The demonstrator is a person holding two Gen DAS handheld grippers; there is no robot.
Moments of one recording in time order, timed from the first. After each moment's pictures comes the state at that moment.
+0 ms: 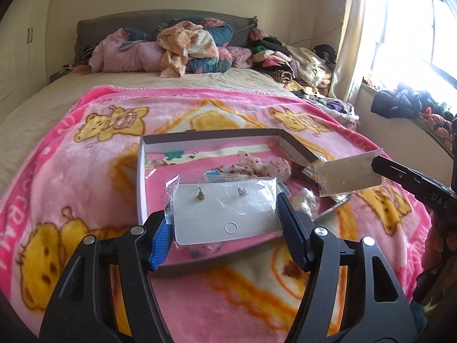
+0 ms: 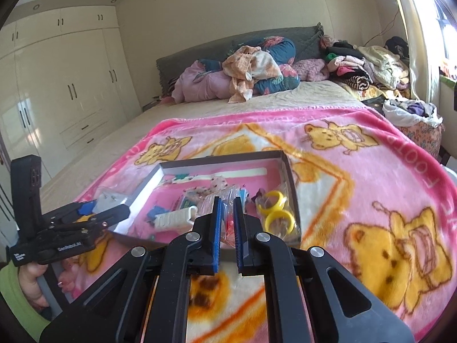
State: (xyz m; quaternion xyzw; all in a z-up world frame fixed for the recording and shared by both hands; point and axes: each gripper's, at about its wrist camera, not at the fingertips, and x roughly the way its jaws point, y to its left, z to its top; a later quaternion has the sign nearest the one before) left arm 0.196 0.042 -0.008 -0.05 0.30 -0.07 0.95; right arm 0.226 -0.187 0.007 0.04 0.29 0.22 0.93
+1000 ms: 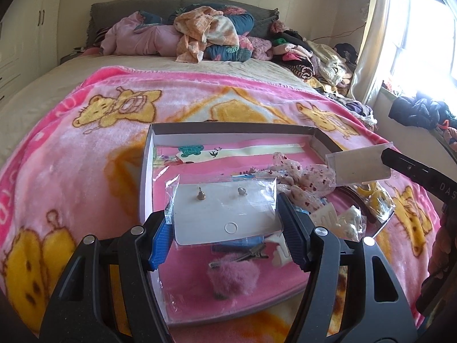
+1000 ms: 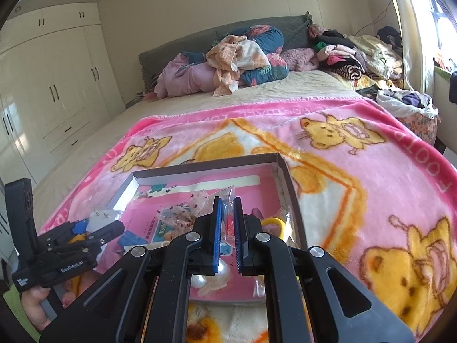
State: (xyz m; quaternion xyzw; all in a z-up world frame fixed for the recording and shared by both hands) left arm 0.253 0.060 -0.039 -0.08 0.33 -0.04 0.94; right arm 0.297 -0.162 -0.013 0.06 0.31 0.20 0.93
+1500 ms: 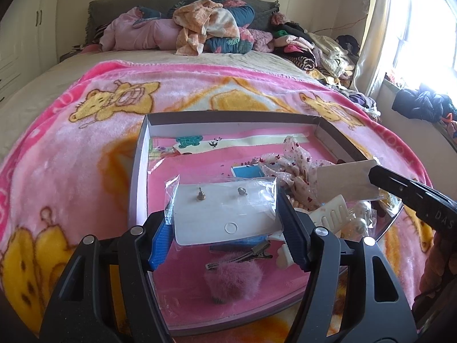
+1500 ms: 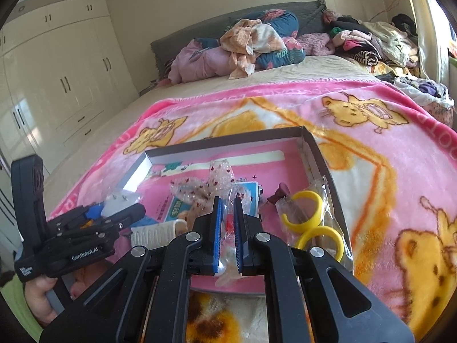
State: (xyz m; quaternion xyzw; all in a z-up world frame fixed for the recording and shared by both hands) left arm 0.258 0.056 -0.050 -0.06 0.35 -0.04 0.93; right arm 0.294 -0.144 -0.043 0.05 0.34 0.23 0.91
